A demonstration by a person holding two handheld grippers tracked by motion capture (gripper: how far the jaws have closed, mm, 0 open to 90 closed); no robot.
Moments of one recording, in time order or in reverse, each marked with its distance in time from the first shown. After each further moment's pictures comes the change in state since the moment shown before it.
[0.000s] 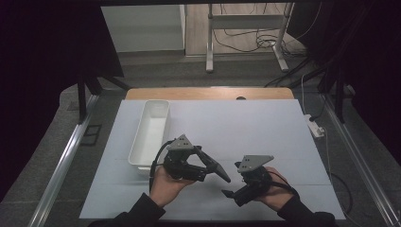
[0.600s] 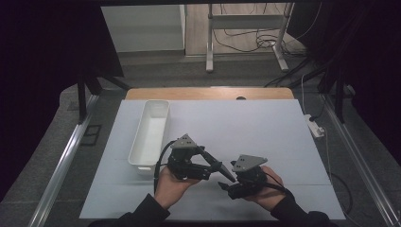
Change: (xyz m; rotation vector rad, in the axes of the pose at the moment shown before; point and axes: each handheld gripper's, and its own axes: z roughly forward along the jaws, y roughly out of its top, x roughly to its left) left arm -0.006 0.004 0.007 -0.010 -0.002 -0.062; right arm 0.006 0.005 0.012 0.003 -0.141 -0.017
